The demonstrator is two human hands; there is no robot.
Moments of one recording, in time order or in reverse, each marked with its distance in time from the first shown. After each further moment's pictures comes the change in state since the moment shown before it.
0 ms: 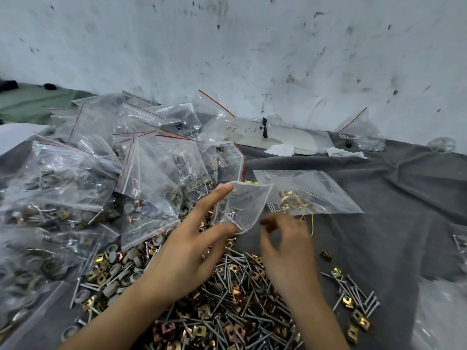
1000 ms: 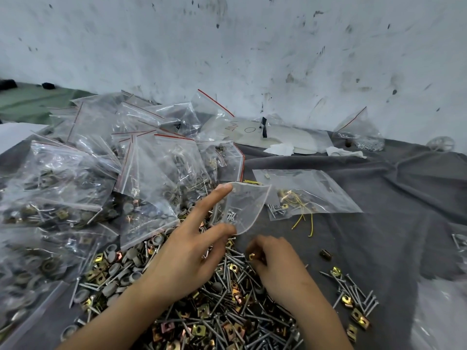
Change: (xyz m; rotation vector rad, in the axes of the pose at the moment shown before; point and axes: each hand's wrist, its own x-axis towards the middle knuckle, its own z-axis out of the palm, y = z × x) left_hand 0.000 0.001 0.001 -0.006 -0.017 -0.017; right_hand 0.002 0.014 0.010 -0.249 -0.497 -0.005
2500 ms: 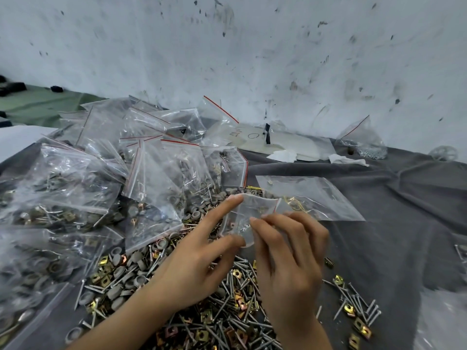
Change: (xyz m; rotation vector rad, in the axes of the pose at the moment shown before) left_hand -0.001 0.003 0.003 -0.069 -0.005 0.047; right_hand -0.024 -0.037 -0.011 0.057 1.126 -0.514
